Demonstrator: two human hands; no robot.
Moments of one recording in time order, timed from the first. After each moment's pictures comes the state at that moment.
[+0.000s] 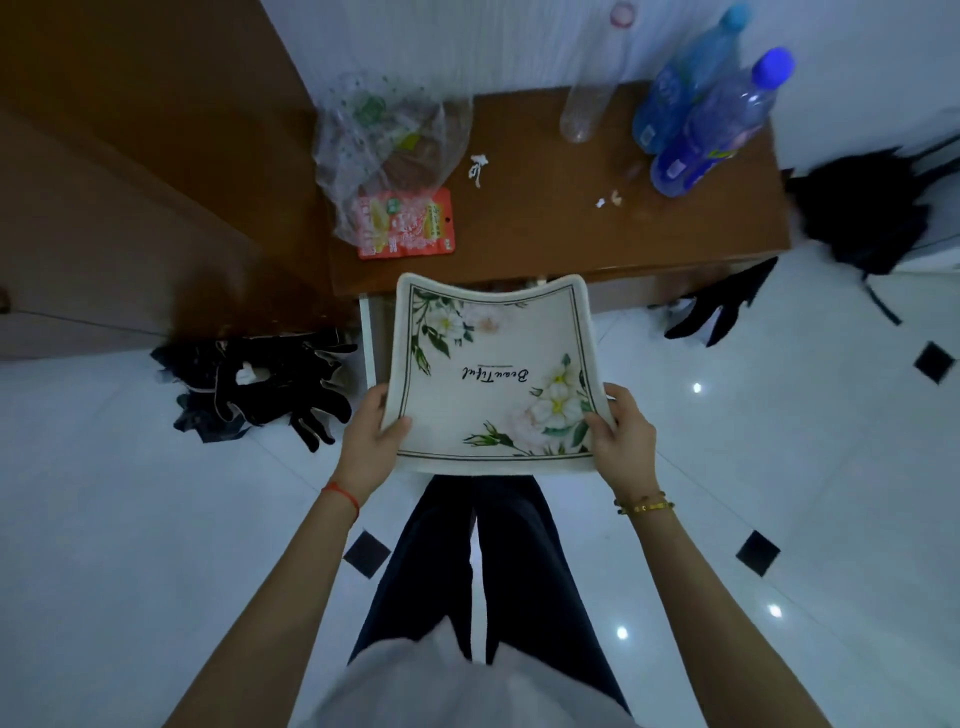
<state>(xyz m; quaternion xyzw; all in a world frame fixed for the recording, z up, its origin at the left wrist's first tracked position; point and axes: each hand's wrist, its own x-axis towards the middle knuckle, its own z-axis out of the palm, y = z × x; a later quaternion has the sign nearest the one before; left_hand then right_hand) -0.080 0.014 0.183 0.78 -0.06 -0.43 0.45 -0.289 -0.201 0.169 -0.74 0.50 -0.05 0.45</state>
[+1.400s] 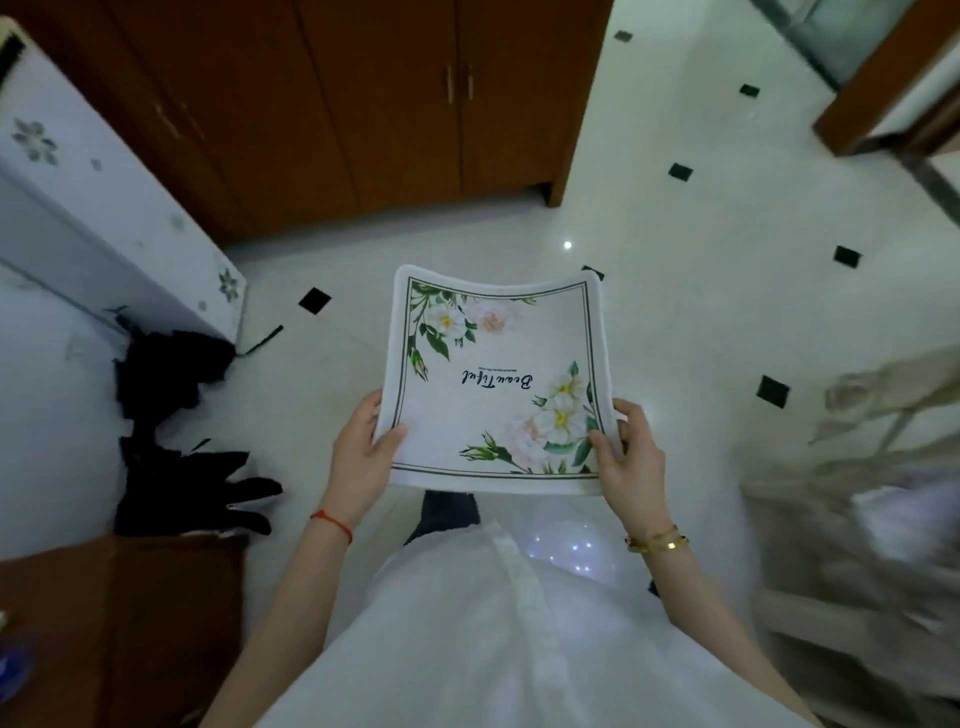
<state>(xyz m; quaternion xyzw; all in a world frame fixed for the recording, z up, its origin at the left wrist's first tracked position) -0.688 -0.252 0.409 0.39 -0.68 -0.60 0.17 -0.874 -0.021 0.394 -0.20 0.86 -0.46 0.12</state>
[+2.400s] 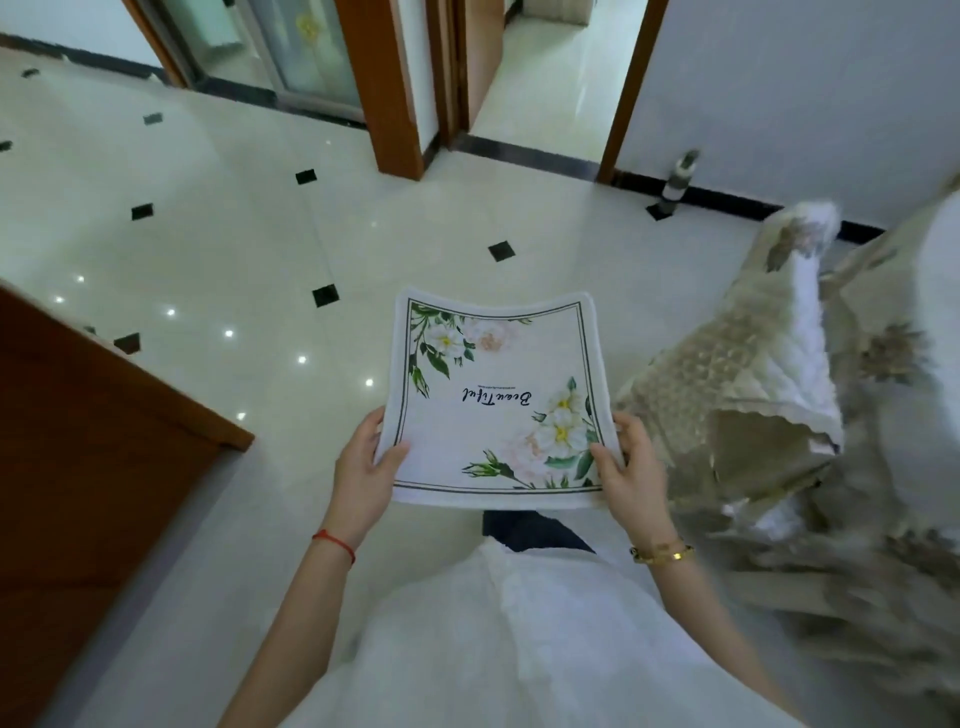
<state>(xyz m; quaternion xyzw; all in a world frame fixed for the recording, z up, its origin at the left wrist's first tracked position) -1.485 -0.200 0.402 0.00 -0.79 -0.61 -0.12 -1.396 0.081 0.395 0.22 0.83 -0.49 -0.10</state>
